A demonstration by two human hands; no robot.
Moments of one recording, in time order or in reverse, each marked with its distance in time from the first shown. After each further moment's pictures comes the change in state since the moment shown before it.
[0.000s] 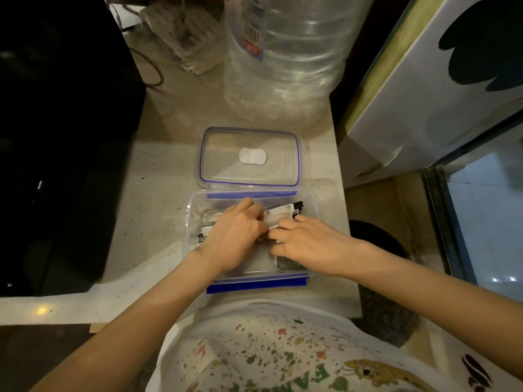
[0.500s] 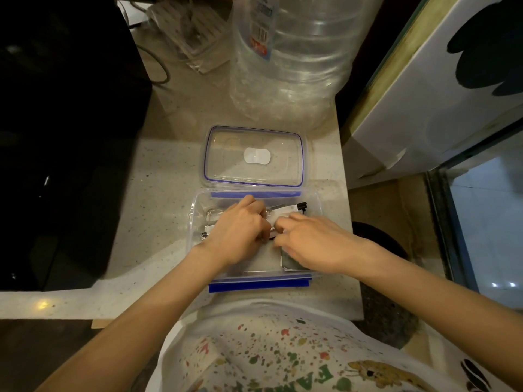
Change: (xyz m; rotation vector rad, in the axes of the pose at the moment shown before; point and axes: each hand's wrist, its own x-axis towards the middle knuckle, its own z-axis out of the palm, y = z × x) left_hand 0.002 -0.004 -0.001 -0.084 -0.028 -0.060; right_hand 0.000 0.002 -0.004 0.180 0.014 0.147
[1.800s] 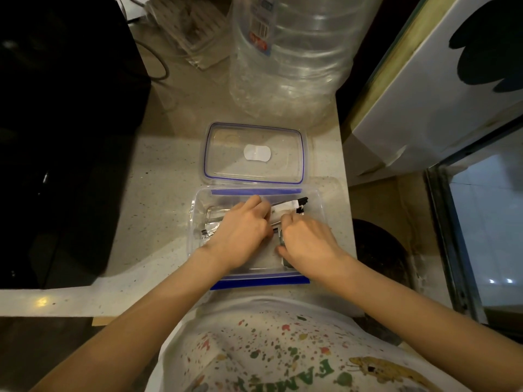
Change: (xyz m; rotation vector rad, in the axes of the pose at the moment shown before) left_hand -0.001 0.008 0.002 0.106 0.033 0.048; right_hand 0.017 -0.025 0.013 0.052 0.057 0.507
